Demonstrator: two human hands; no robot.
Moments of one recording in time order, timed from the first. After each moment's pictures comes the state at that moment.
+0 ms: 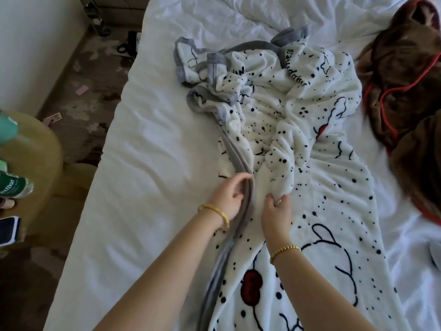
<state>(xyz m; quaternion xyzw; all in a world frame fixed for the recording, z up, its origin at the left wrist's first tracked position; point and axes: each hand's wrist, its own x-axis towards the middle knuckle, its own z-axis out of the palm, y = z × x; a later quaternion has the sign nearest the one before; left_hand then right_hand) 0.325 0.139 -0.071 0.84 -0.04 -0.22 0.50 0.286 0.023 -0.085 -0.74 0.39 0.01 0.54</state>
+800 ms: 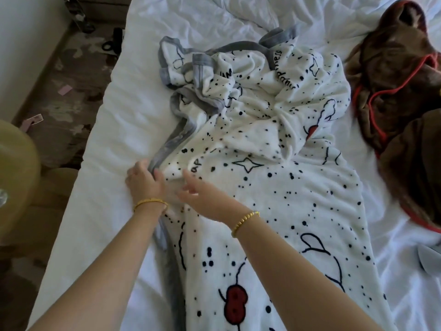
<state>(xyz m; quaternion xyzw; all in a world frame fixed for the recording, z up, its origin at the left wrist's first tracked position) 0.376 0.233 -0.088 0.90 0.28 0.03 0.33 0.350 0.087 -0.038 -0.80 -0.04 0.35 0.49</state>
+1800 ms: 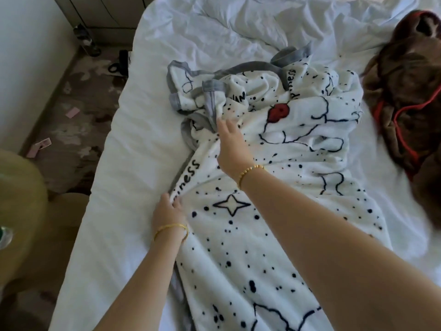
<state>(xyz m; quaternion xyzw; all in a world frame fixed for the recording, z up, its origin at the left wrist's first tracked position) 0.409 0.228 -0.103 0.90 0.31 -0.09 0.29 0.497 0.087 -0.038 -0.95 -0.02 0.06 0.30</state>
